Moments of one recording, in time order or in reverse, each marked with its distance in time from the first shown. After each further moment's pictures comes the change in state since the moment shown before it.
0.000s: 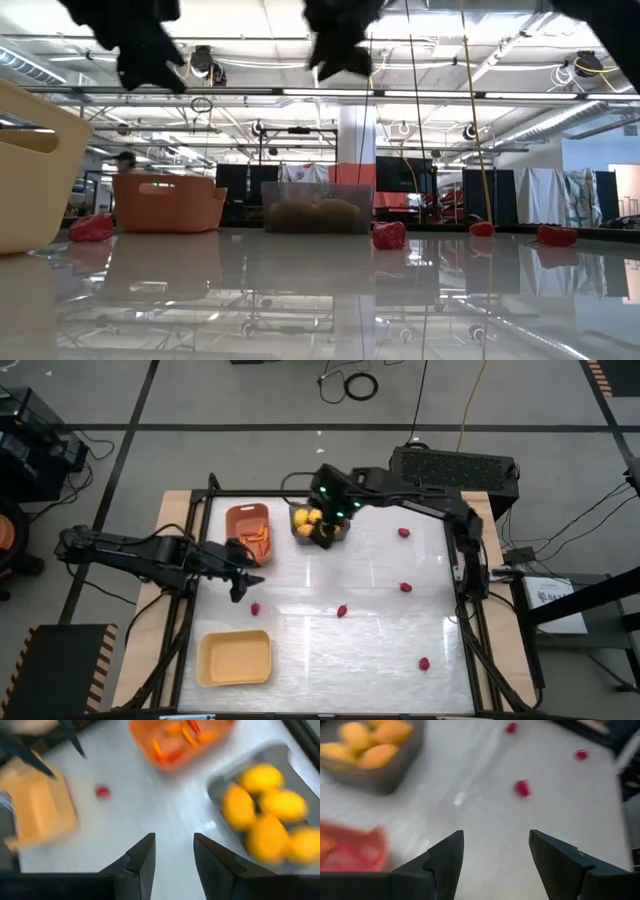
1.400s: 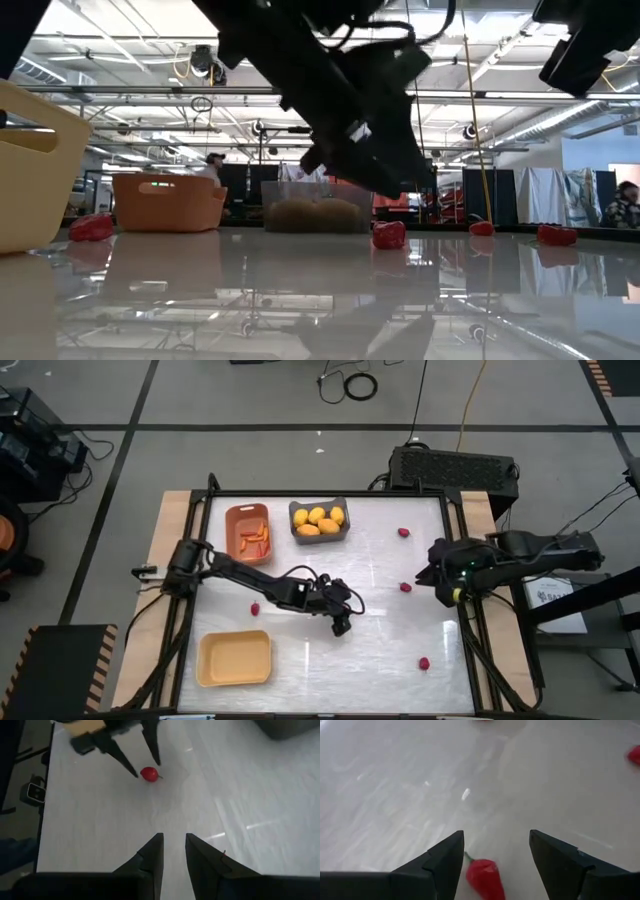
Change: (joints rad) left arm -0.082 1.218 0.612 0.507 -0.097 -0.017; right arm 0.379 -1.385 -1.427 0.262 0.183 0.203
